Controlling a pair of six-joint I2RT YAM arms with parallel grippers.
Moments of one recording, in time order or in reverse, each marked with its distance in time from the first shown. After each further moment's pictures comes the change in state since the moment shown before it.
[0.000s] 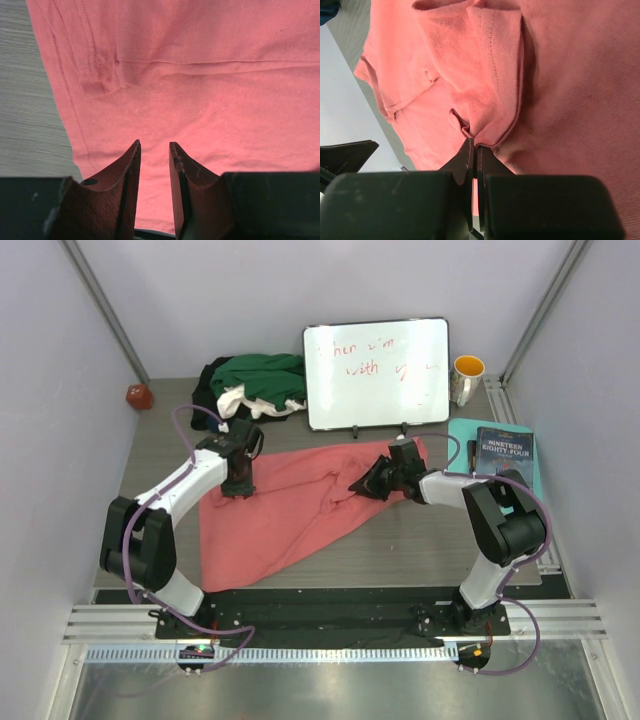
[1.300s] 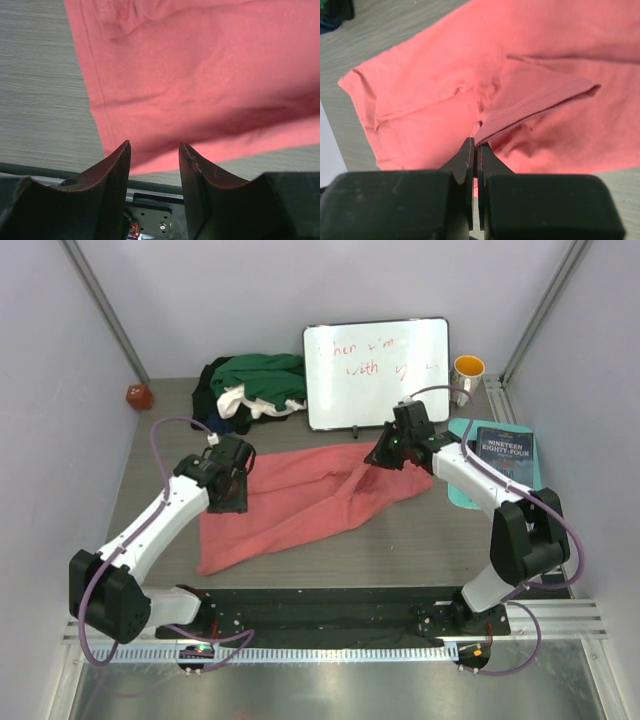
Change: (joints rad) left arm -0.070 -0.295 -0.077 -0.178 -0.023 -0.033; right arm -0.009 -0.167 0.320 -0.521 0.220 -0.278
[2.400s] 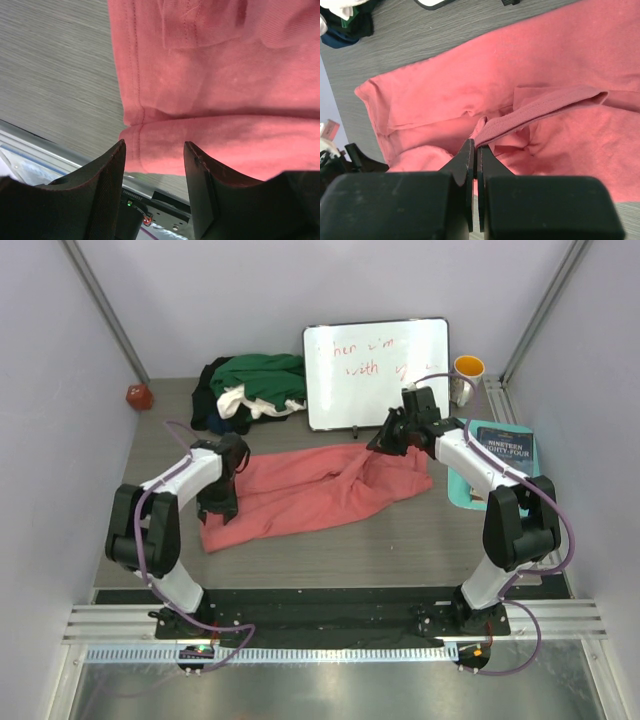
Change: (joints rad) left arm 0.179 0.360 0.025 -0.025 -0.060 -0.010; right arm -0.080 0.116 0.142 -0.001 -0.101 -0.063
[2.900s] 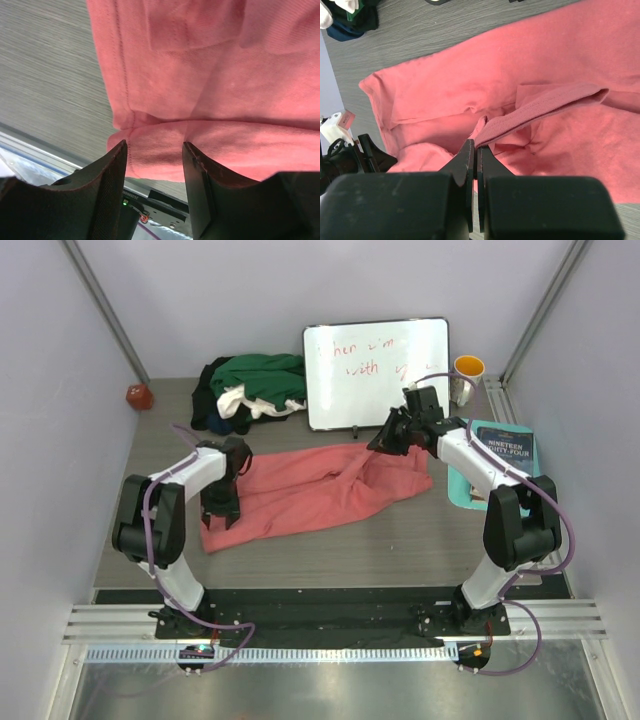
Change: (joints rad) left arm 0.000 0.087 0.000 0.003 0.019 -0.011; right arm -0.015 0.000 -0.002 0.000 -0.050 -0.024
